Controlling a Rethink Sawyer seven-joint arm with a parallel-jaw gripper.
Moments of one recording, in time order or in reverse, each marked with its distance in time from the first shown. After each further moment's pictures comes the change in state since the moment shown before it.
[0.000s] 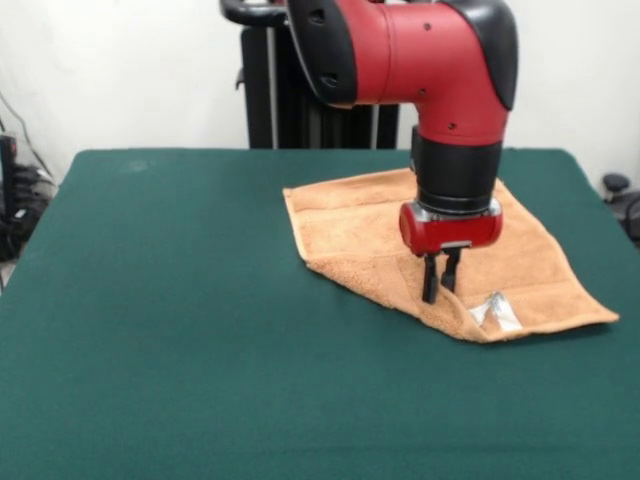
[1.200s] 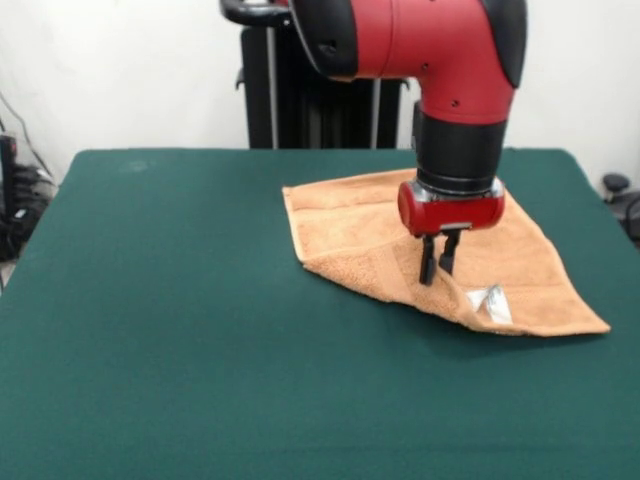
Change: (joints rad) arm 0.002 -0.066 0.006 0.005 0.007 0.108 0.000
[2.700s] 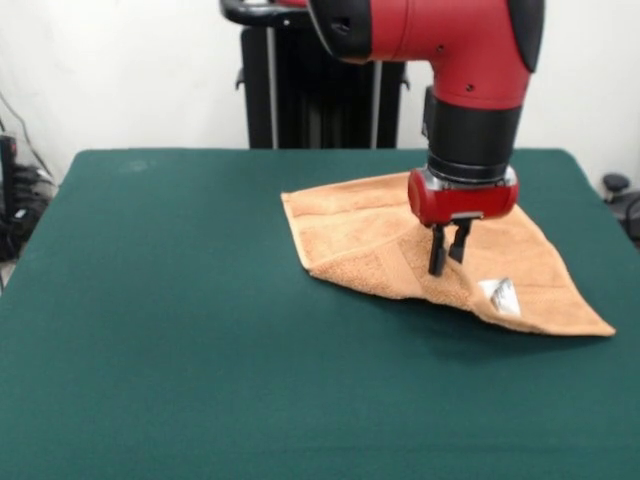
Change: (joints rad) arm 0.014 -0.025 0.000 -0.001 0.016 0.036 0.000
